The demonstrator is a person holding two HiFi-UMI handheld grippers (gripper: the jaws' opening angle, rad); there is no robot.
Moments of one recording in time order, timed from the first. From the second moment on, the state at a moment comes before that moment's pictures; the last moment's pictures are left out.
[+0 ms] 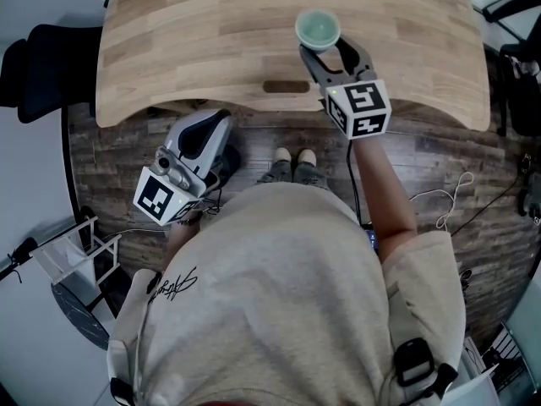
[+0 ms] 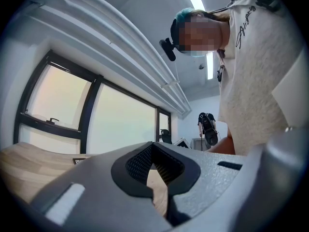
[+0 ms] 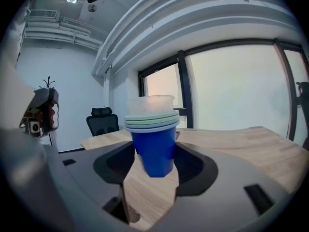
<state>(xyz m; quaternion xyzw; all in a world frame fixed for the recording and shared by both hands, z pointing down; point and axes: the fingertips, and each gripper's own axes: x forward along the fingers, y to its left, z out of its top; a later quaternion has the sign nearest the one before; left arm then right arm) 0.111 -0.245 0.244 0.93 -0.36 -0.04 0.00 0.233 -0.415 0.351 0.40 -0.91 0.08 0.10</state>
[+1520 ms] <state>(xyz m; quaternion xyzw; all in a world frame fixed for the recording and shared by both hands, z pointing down) 0.151 -0.265 0.231 0.94 -0.34 -0.05 -0.02 0.261 -0.378 0.262 0.37 -0.93 0.05 0.02</state>
